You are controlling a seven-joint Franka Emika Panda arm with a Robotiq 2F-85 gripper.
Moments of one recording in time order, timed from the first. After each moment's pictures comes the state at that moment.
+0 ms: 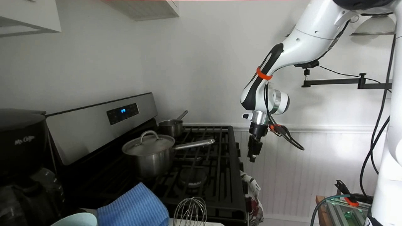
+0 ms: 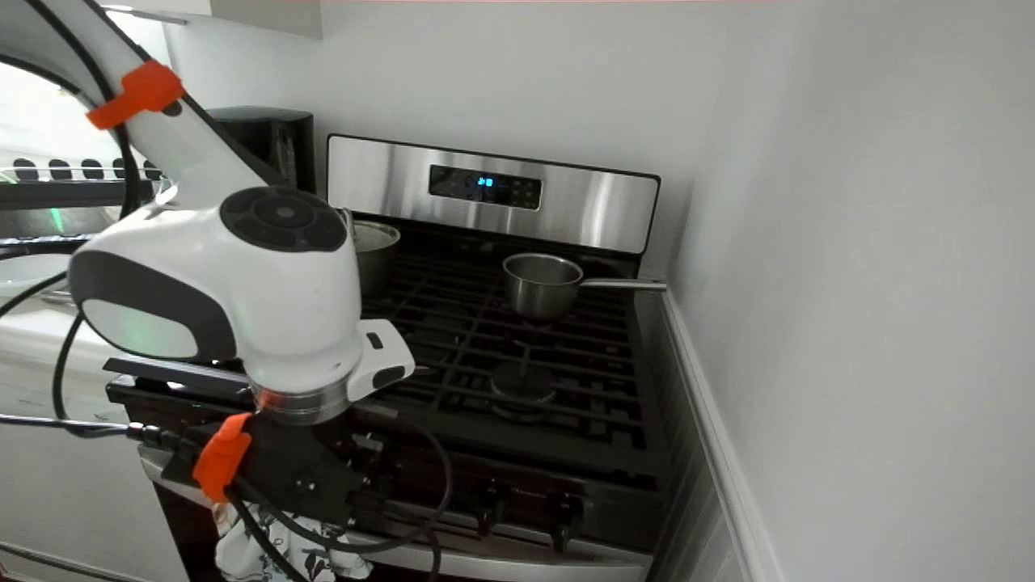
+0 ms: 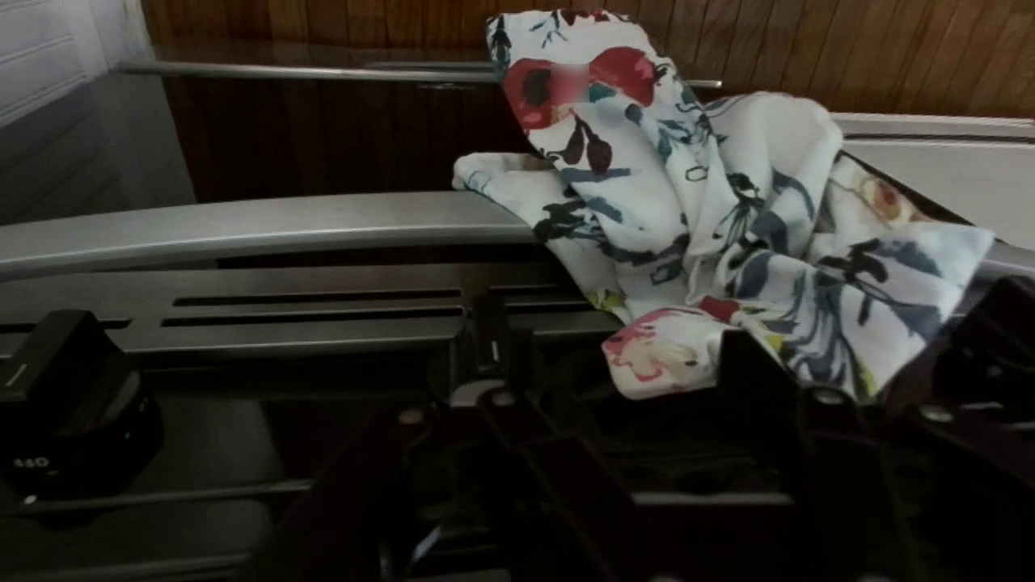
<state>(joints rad) -0.39 0.08 -0.35 -2.50 0.47 2.51 -1.46</state>
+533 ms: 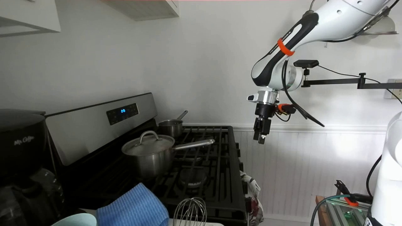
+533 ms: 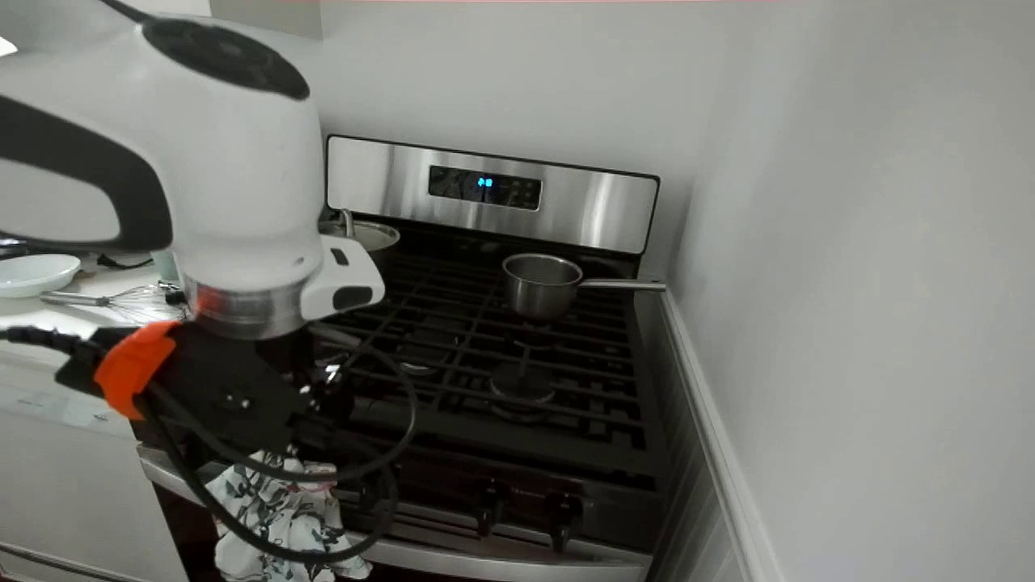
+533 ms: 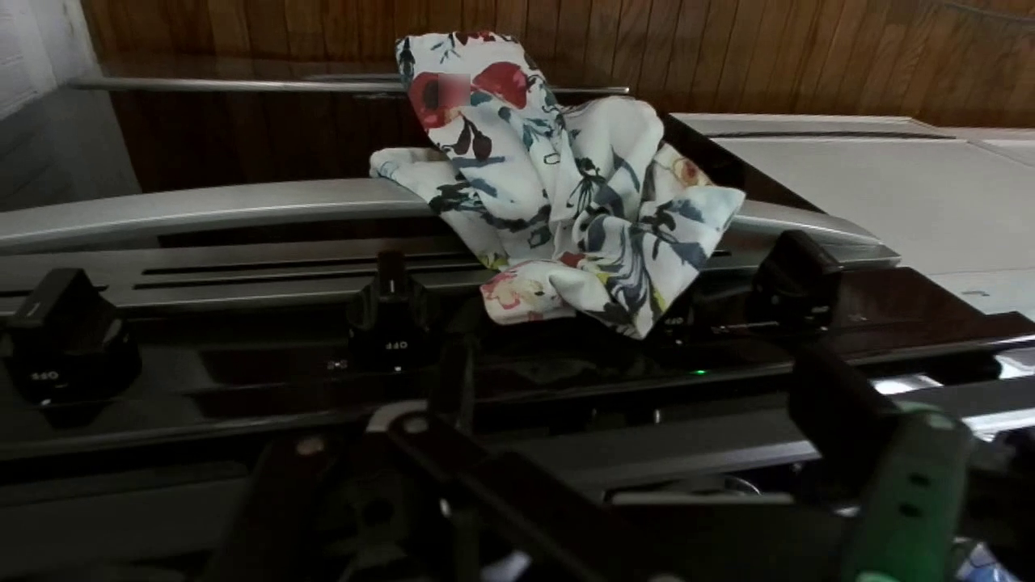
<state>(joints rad) -0.40 -0.21 -0.40 -2.51 0.22 2.22 -1.25</state>
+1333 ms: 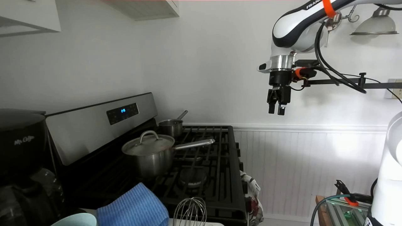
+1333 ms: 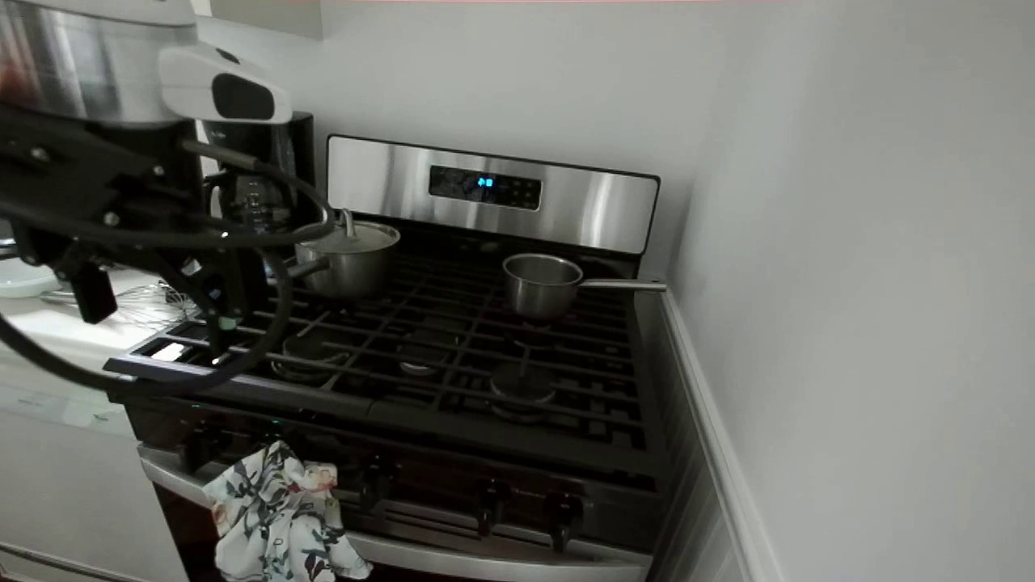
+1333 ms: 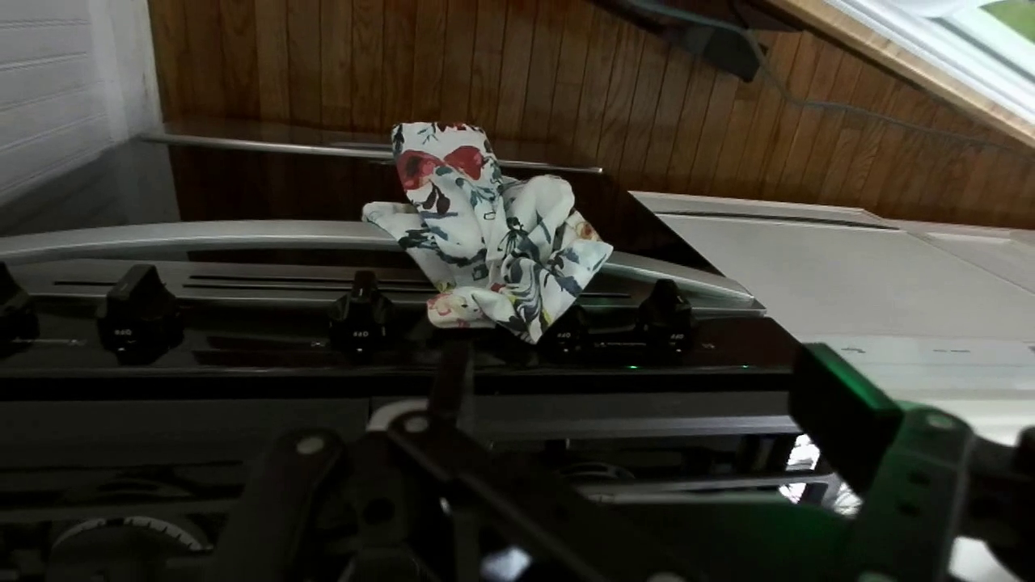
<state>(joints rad) -0.39 -0.56 -0.39 -2.45 -0.06 1.85 -1.07</state>
